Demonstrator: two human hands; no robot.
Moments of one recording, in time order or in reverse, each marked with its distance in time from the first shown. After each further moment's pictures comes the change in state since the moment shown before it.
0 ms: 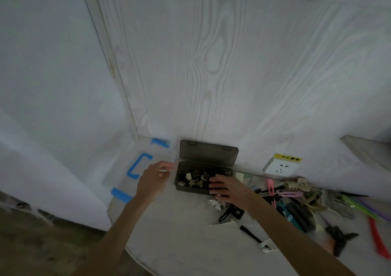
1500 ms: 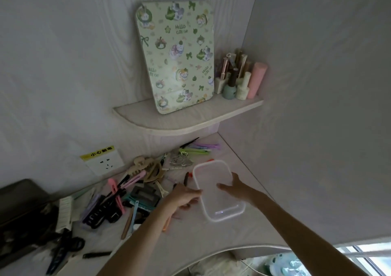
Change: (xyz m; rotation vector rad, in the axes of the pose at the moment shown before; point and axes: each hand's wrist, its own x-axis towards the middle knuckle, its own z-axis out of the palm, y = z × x) left_hand -0.124 0.204 0.430 0.183 -1.012 -0.151; right_hand -0.150 0.188 -0.393 -0.181 0.633 0.016
